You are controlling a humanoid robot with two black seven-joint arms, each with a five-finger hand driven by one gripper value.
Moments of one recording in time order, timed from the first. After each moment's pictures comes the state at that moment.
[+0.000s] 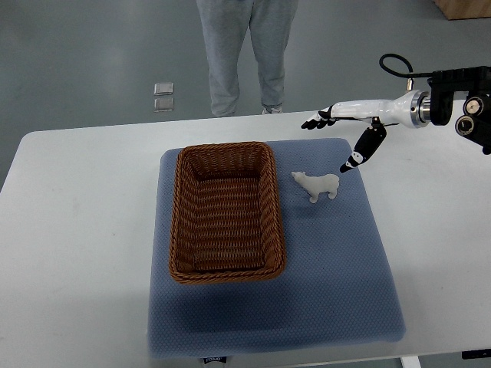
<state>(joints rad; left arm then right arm) 0.00 0.00 -0.16 -0.15 0.04 -0.02 0.05 1.15 -0.61 0.17 1.04 -1.30 0.42 0.26</state>
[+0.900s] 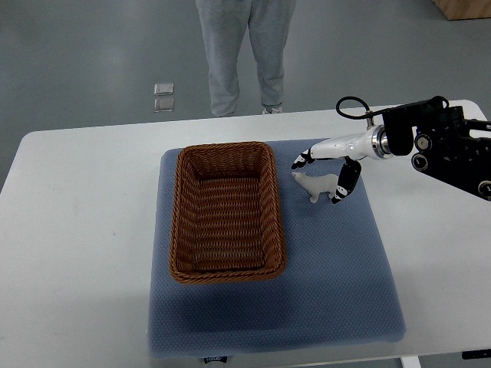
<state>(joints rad) 0.00 0.00 -0.16 -0.15 0.04 -0.02 0.05 1.11 -0.47 0.14 1.03 -1.47 0.41 0.13</state>
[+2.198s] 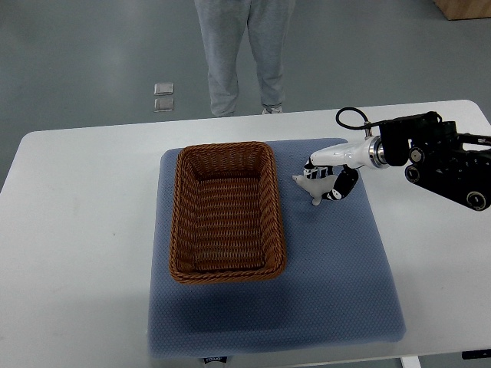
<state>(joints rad) 0.00 0.00 -0.16 -0.15 0.04 -0.02 0.05 1.07 -0.44 0.14 0.97 -1.47 0.36 0.13</state>
